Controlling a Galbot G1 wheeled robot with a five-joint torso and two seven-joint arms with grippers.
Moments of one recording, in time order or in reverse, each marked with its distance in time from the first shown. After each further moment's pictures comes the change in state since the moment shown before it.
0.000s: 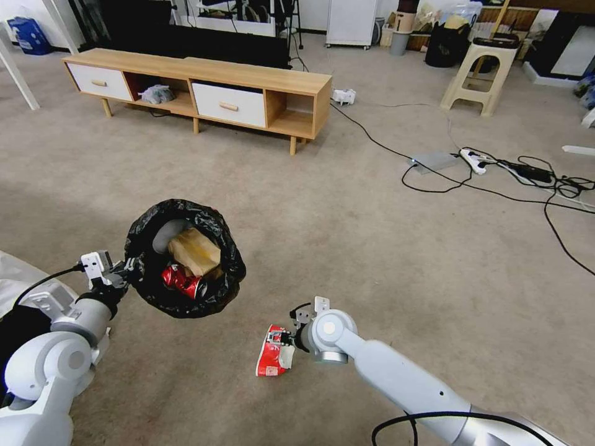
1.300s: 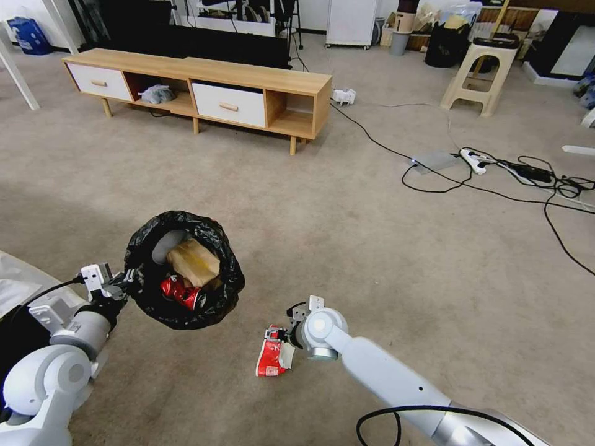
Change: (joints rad) left arm 0.058 -0.021 -0.016 -0.006 0.026 -0.015 0.022; right arm 0.003 0.077 0.031 -0.131 -0.076 -0.004 -0.046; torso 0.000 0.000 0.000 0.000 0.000
